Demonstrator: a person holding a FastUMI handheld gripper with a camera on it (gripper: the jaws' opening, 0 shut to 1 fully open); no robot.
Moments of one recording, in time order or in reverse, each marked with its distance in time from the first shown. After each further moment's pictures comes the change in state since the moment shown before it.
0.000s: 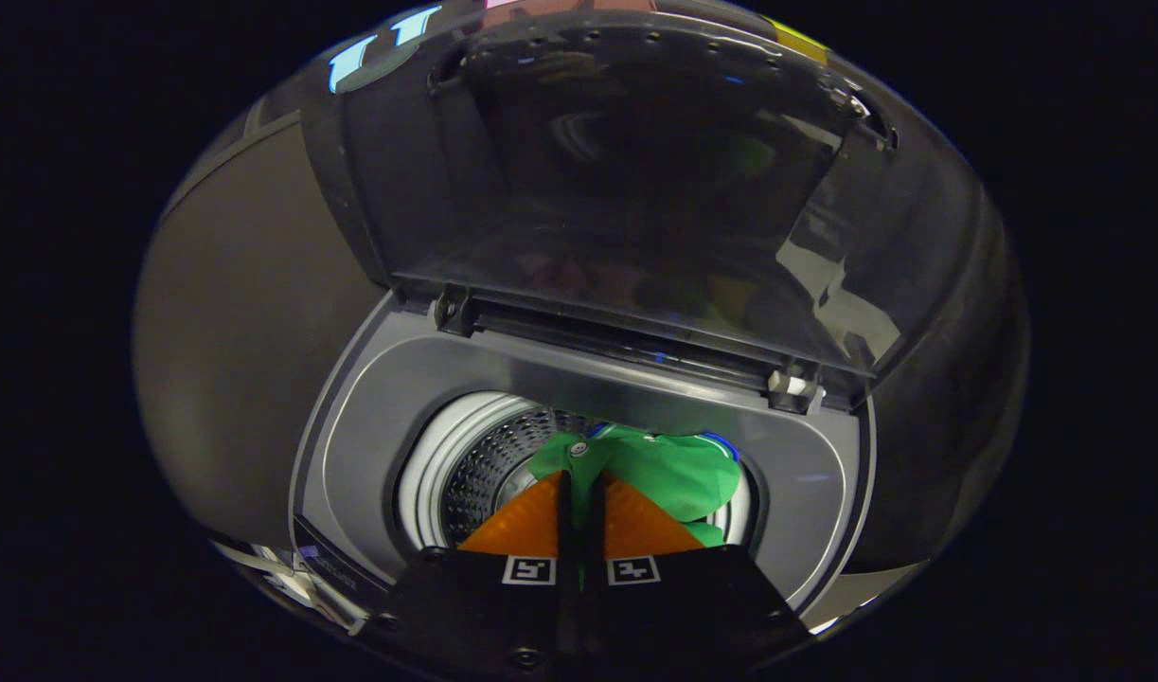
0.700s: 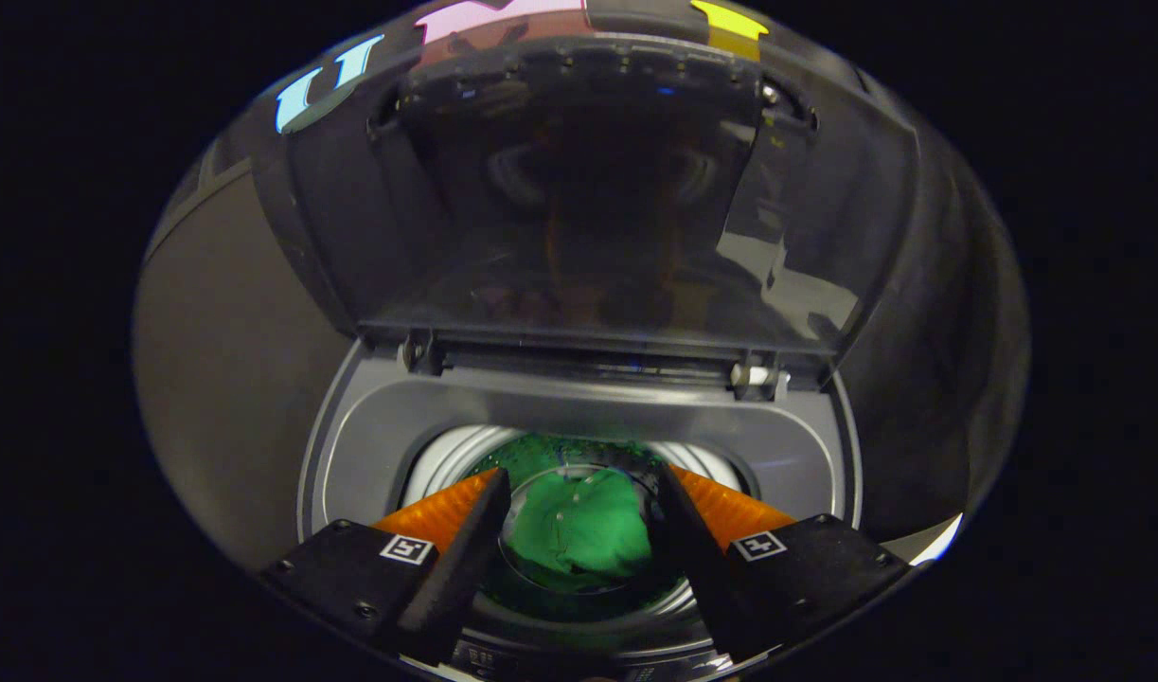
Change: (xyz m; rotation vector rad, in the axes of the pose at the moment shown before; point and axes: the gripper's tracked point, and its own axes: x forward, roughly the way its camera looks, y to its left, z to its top) arm -0.011 -0.012 0.024 0.157 -0.116 -0.105
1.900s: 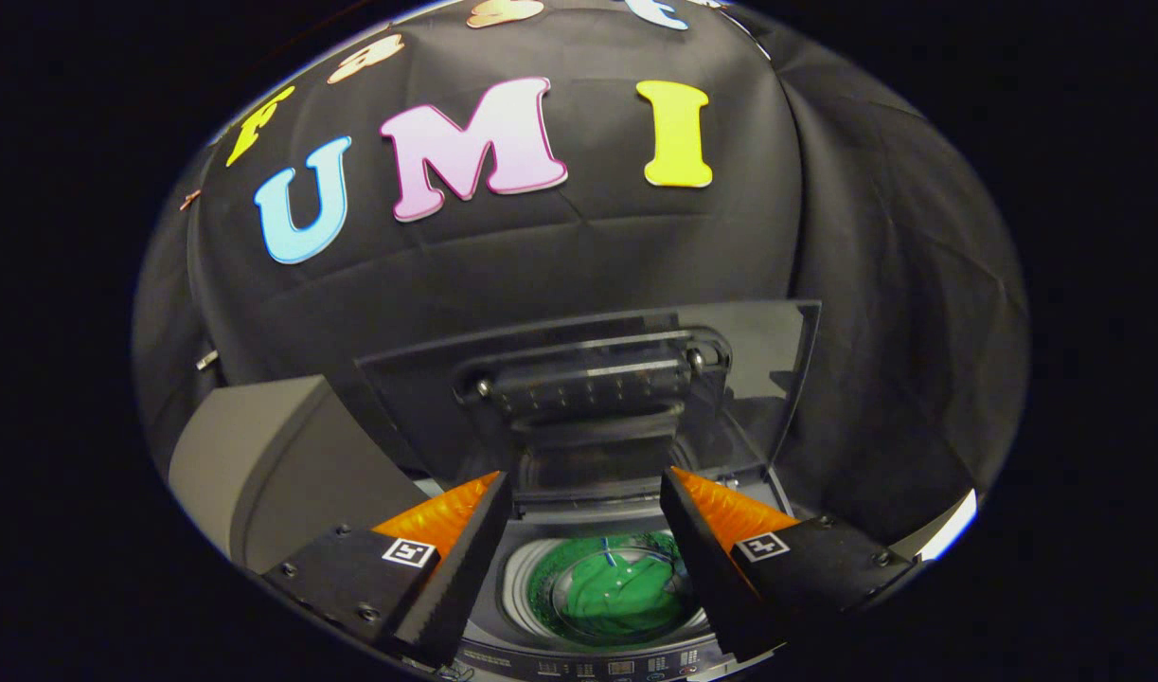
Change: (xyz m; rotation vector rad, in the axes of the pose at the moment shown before) arm -0.125 0.022 0.138 0.172 -0.332 -0.013
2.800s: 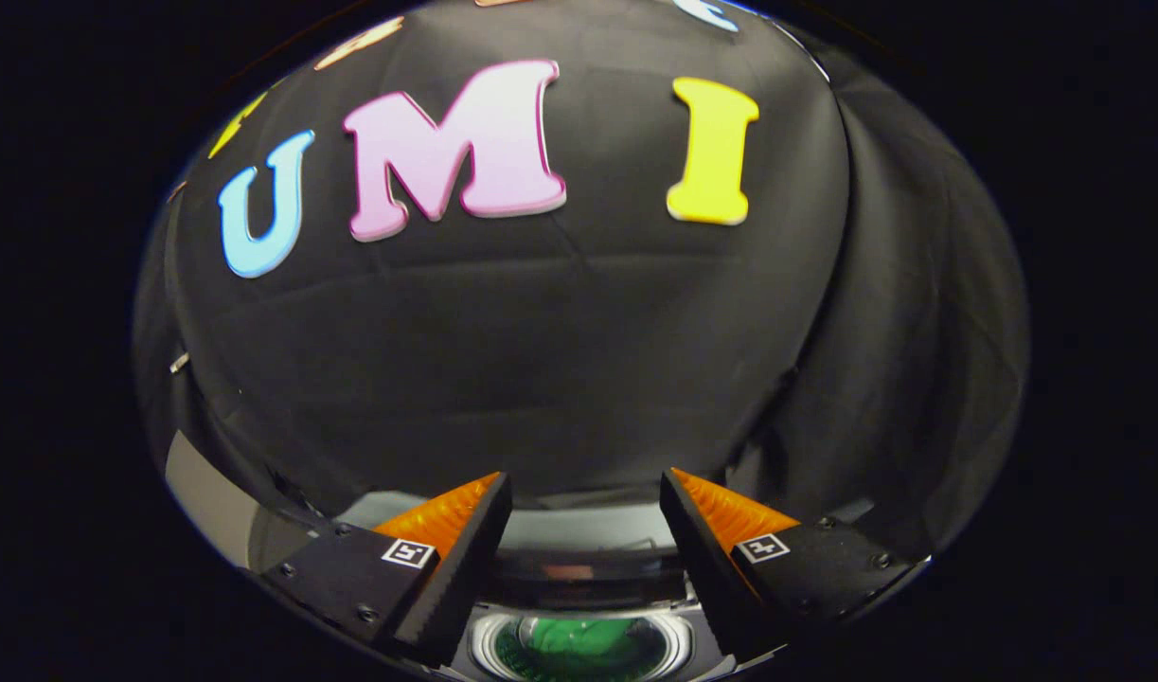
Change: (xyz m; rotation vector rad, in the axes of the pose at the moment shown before) arm 0.109 -0.013 0.097 -0.104 0.029 -0.037
